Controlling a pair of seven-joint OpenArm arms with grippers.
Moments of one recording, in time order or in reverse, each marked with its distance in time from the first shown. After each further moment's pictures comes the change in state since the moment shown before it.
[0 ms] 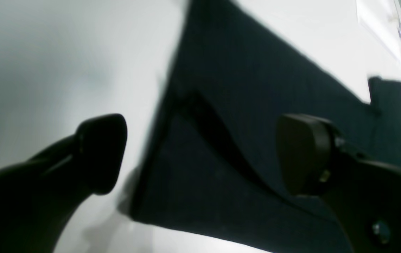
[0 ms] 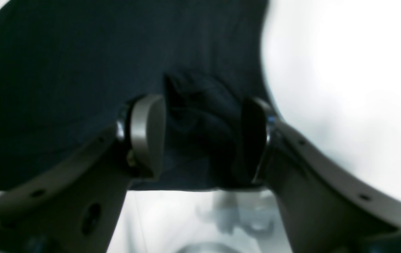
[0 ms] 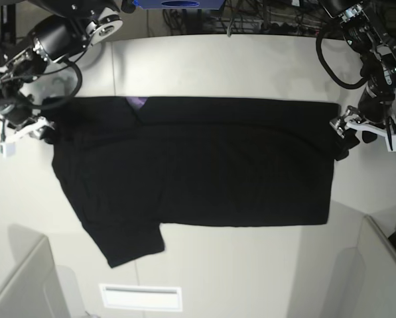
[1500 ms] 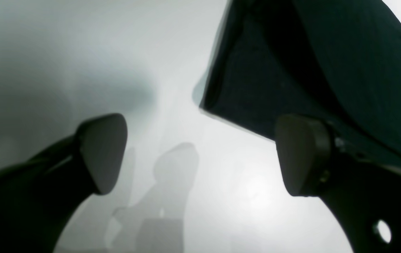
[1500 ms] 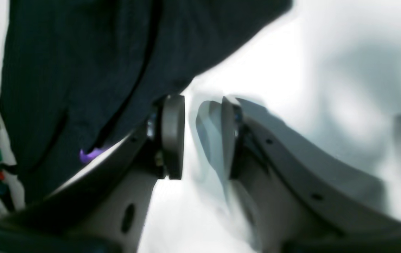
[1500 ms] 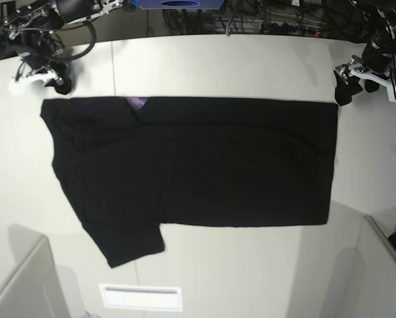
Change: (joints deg) left arm 13.5 1.0 -7.6 -4.3 -3.4 -11.1 0.0; right arm -9.8 -5.7 14.6 -11.2 9.4 0.2 4.0
